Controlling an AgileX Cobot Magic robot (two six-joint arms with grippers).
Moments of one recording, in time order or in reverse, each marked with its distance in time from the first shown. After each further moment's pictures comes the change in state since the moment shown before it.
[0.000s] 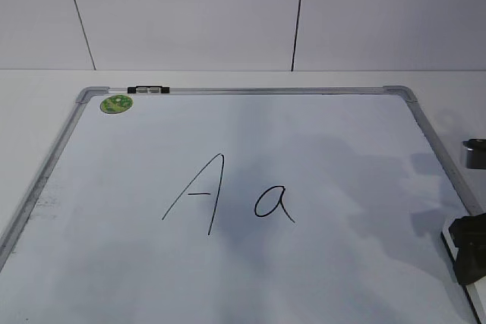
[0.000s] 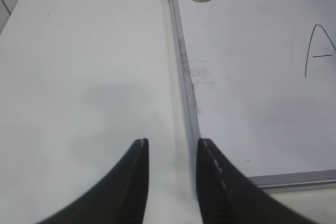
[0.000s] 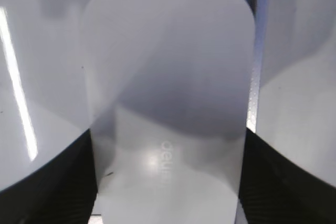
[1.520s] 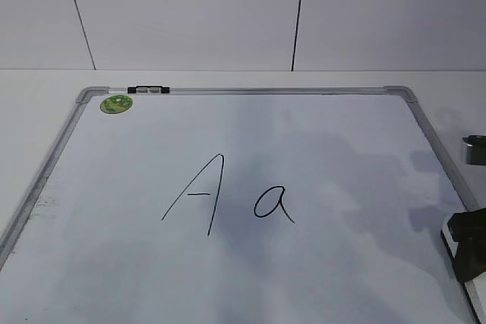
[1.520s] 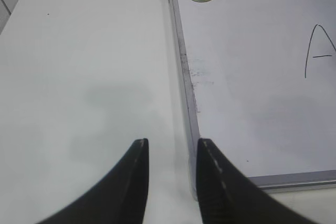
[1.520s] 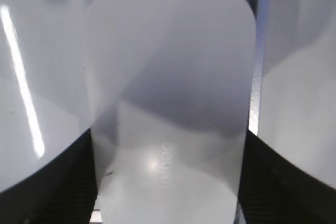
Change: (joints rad) left arm 0.000 0.000 0.000 0.000 0.000 0.000; right arm 0.000 0.001 -0.019 0.021 0.030 0.000
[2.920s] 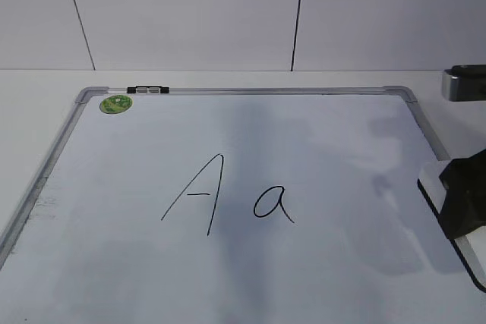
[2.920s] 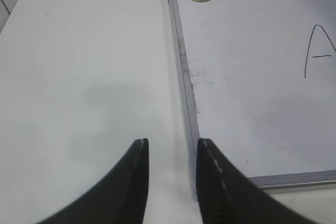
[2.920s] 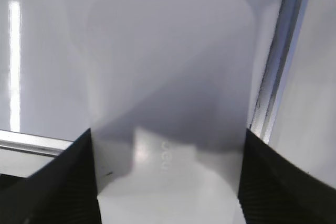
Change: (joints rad) left arm 0.000 0.000 0.000 0.000 0.000 0.000; right arm 0.177 -0.150 -0.207 -0.016 0.256 0.000
